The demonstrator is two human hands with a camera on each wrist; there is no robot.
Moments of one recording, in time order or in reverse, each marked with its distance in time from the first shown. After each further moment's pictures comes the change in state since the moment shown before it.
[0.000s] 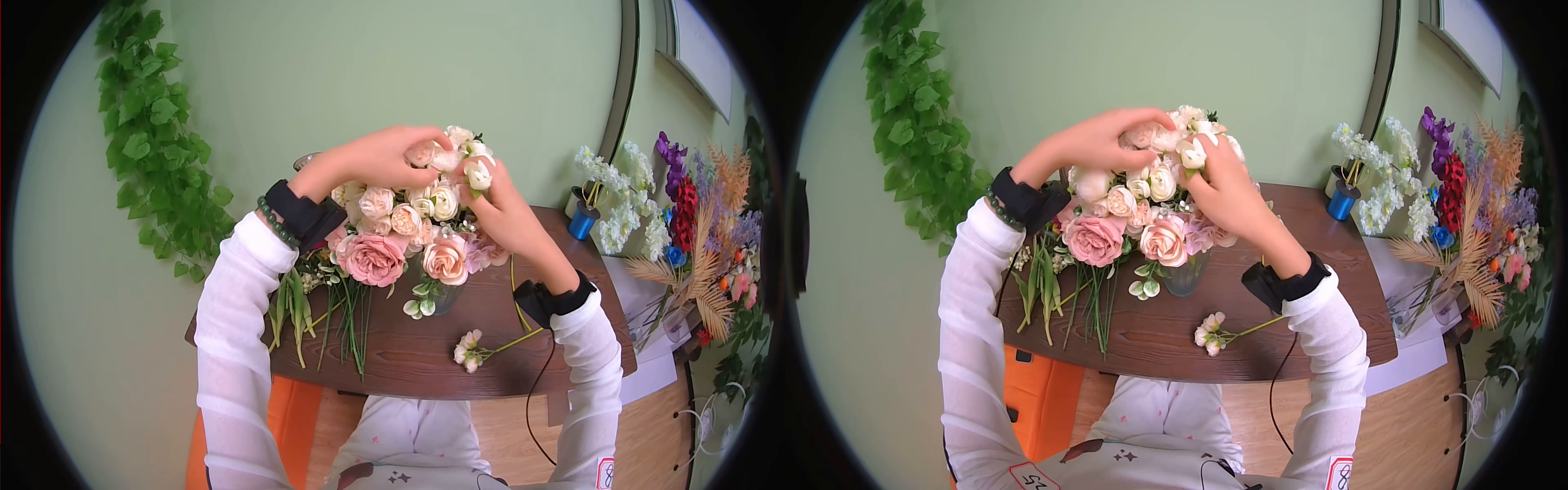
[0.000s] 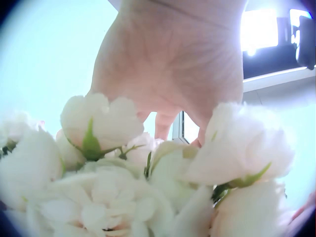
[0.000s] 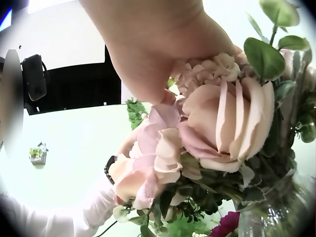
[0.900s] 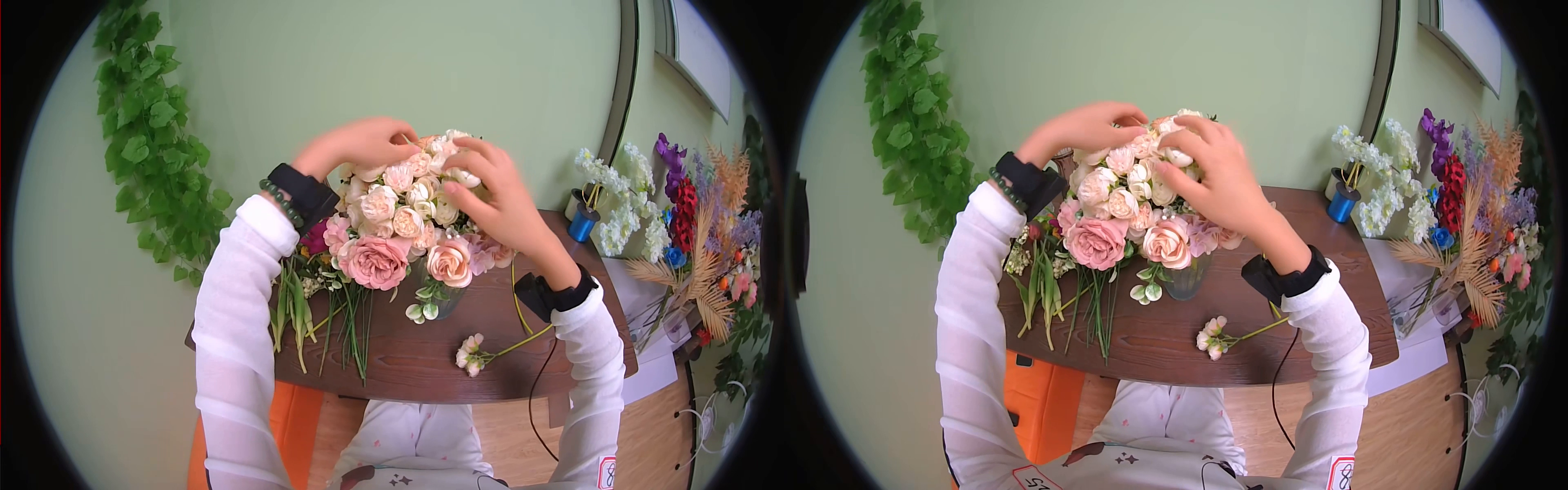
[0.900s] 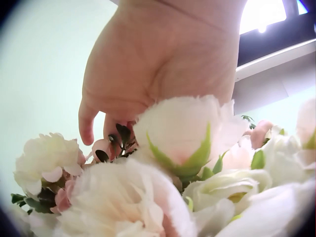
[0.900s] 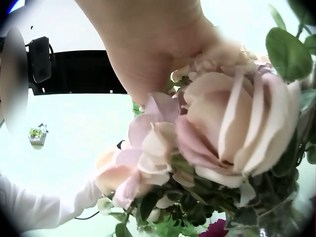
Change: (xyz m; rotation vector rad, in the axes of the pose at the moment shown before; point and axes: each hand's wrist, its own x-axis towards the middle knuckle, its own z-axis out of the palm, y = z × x) left_hand 0.012 -0.032 -0.024 0.185 -0.053 -0.249; right_hand 0.015 -0.015 -0.004 -0.198 0.090 -0.314
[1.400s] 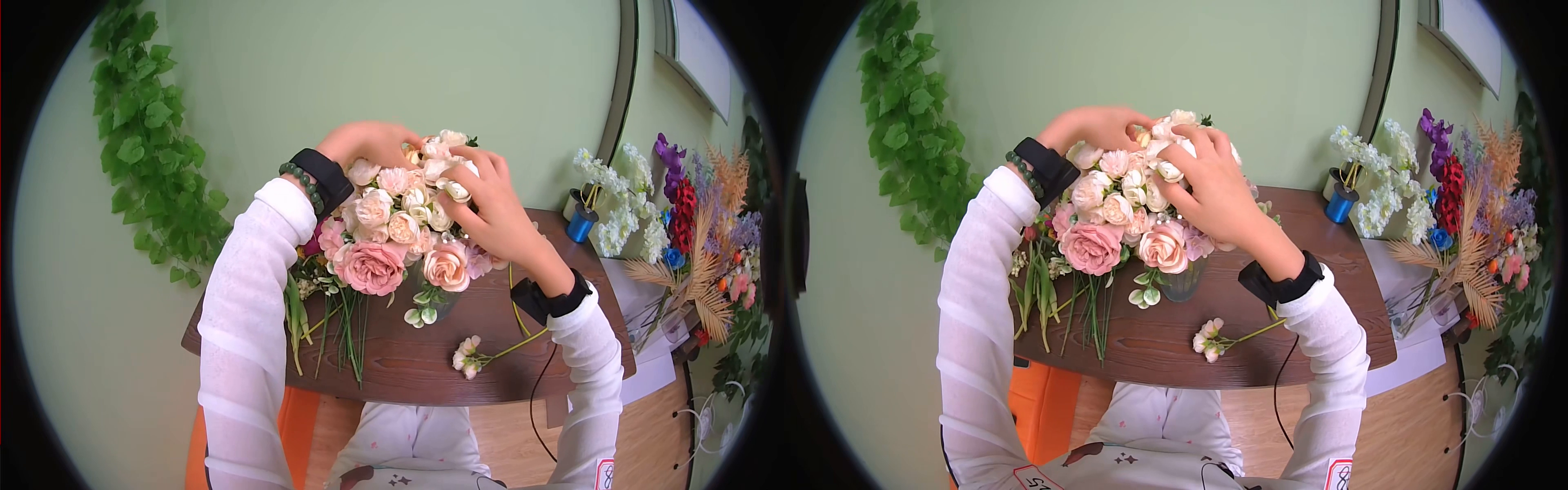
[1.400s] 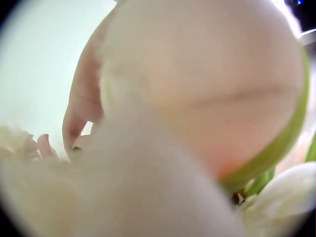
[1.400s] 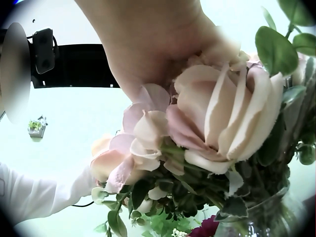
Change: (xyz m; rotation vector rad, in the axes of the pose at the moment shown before) left_hand 0.029 -0.001 0.005 0.127 -0.200 -0.115; right_hand -0.007 -0.001 0.008 -0.152 -0.031 -0.017
